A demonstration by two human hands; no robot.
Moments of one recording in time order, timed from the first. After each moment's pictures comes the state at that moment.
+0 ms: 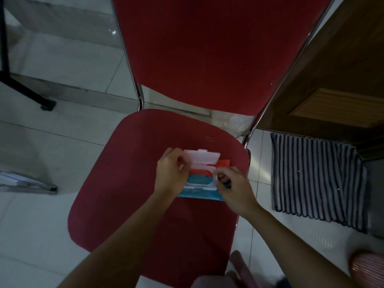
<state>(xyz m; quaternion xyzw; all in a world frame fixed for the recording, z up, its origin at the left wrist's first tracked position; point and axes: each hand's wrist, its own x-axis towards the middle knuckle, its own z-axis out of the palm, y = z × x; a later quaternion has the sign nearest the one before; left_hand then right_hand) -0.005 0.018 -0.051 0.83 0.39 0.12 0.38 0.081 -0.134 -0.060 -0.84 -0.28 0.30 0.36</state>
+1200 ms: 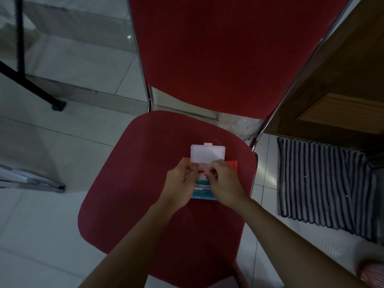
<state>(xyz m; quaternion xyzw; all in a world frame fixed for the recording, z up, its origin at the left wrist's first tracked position) -0.025 0.008 -0.042 0.78 0.38 0.04 0.50 0.070 -0.086 -0.057 -0.84 -0.32 0.29 0.33</state>
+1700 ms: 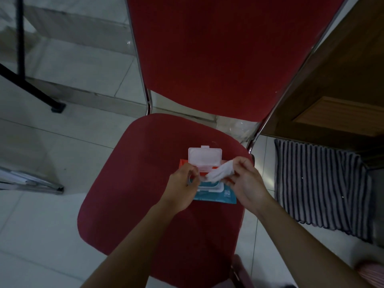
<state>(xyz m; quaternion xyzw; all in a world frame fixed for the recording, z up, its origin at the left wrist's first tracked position) -0.023 0.004 -0.040 0.80 0.35 0.01 0.48 0.096 -0.110 -0.034 -0.58 0.11 0.43 0.68</state>
